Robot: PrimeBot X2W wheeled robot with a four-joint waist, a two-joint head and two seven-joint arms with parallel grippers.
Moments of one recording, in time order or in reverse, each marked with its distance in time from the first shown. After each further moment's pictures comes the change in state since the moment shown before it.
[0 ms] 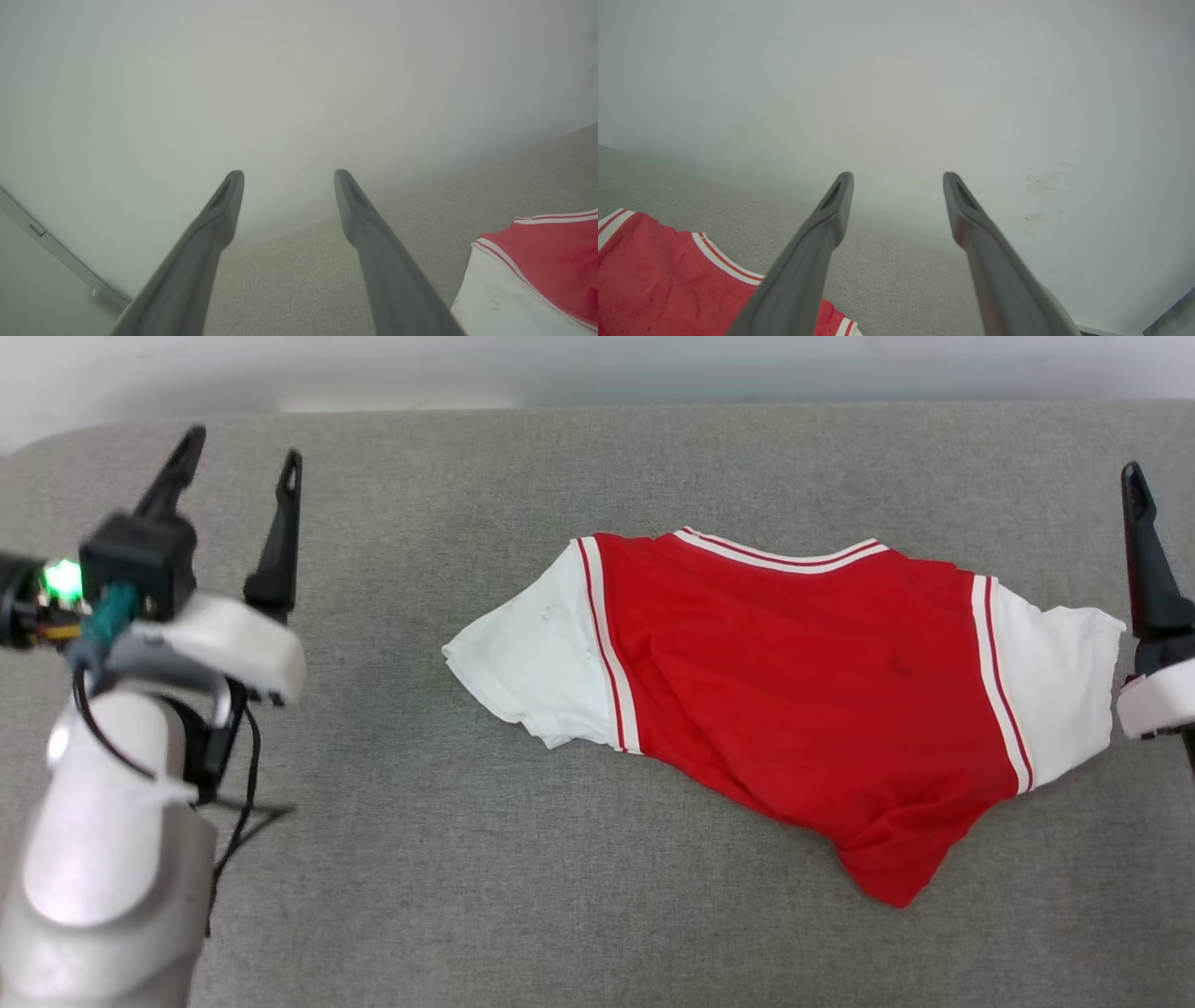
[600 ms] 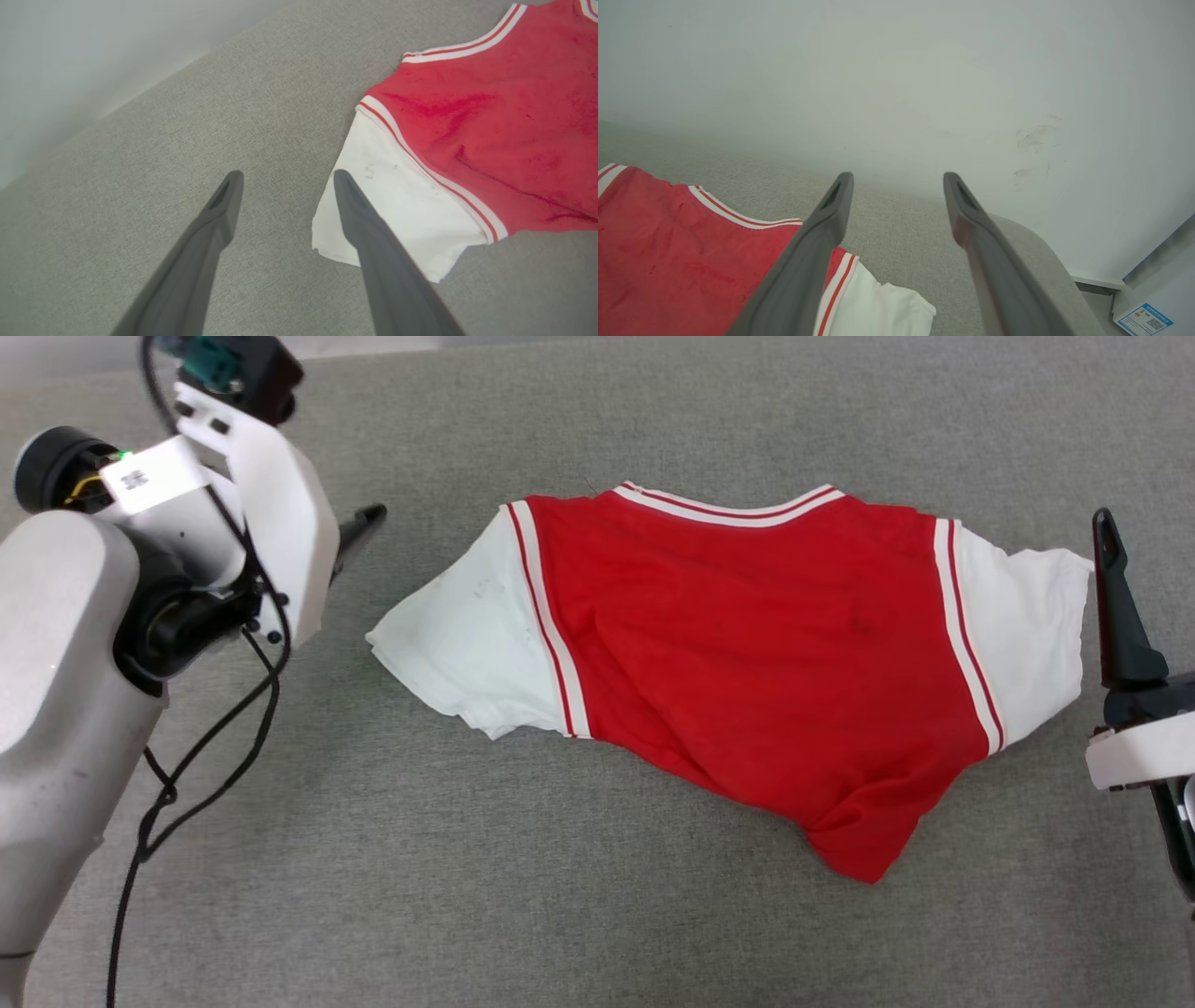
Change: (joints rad) left arm -0.396 0.305 -0.540 0.027 -0.689 -0.004 0.854; right arm 0.139 0.095 -0.050 -0.190 -0.052 0.000 0.037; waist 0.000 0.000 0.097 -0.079
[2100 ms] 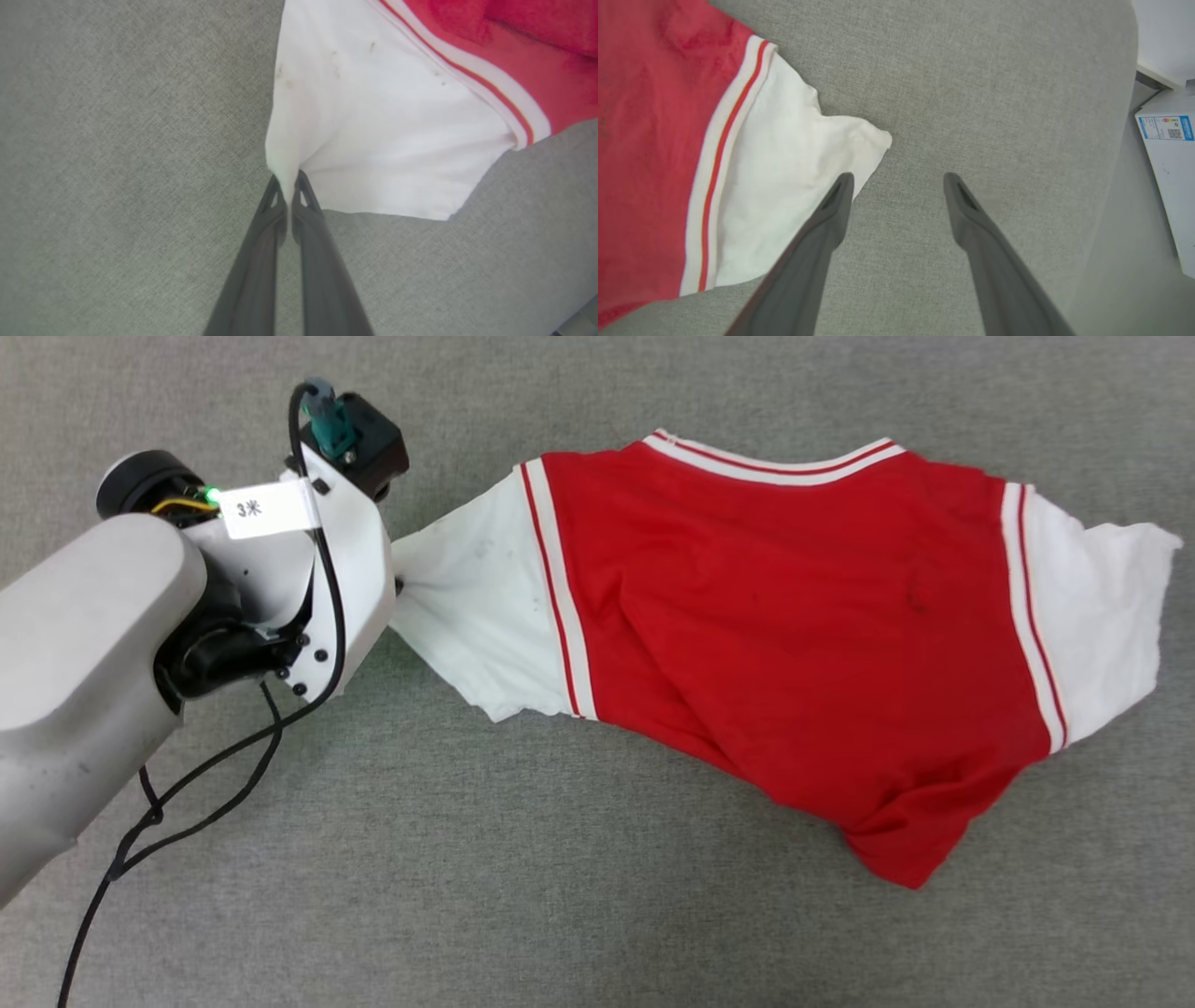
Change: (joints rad) left arm -0.216 0.128 -0.499 -0.012 -0.266 0.000 0.031; right arm -0.432 -0.539 0.380 0.207 0.598 0.000 1.047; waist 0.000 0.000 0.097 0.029
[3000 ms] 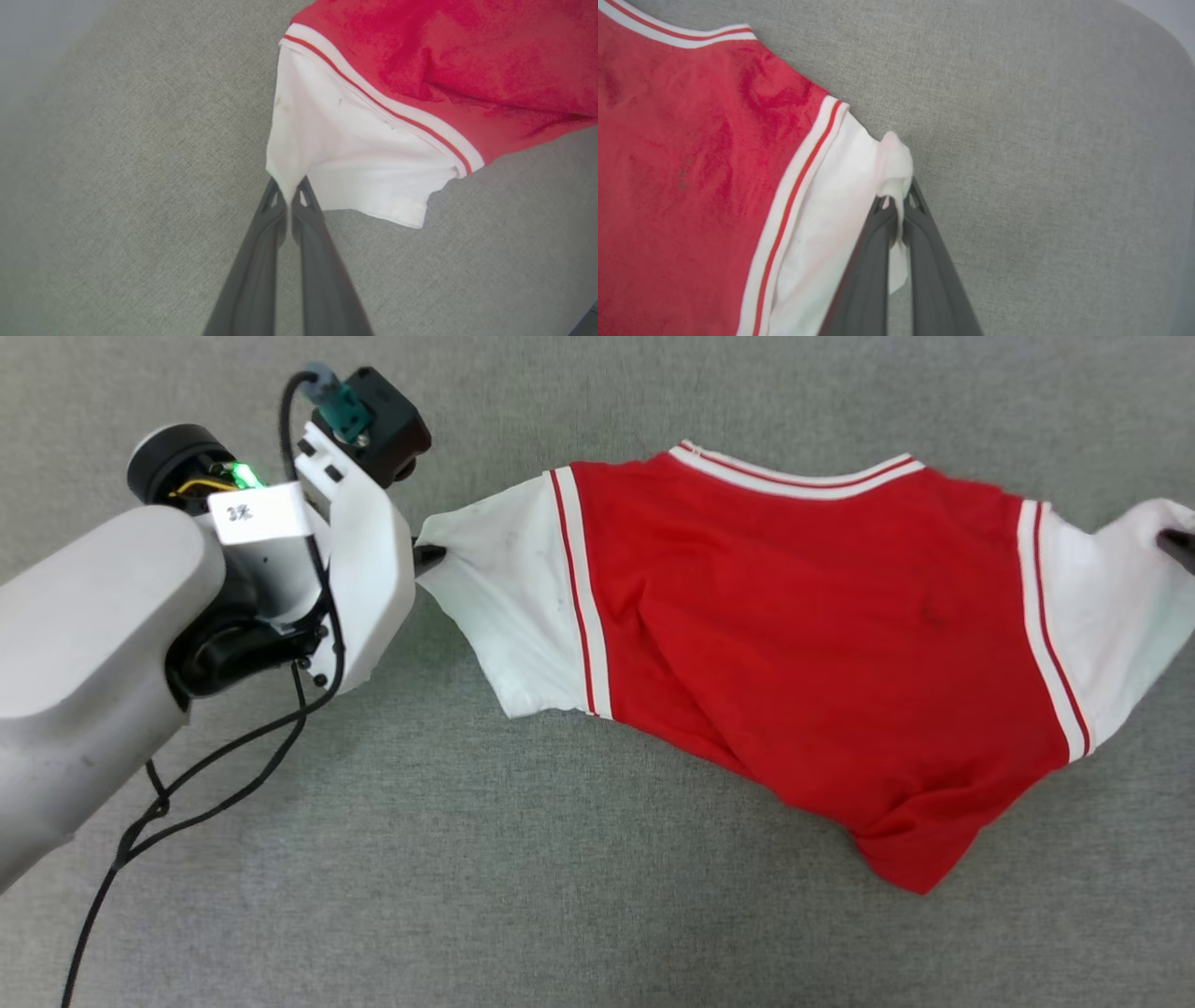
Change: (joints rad) left arm -0.076 -0.003 -0.103 -0.011 -0.057 0.000 -0.179; right arm 0.012 0.113 -0.006 0.121 0.007 0.000 -0.157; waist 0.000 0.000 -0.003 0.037
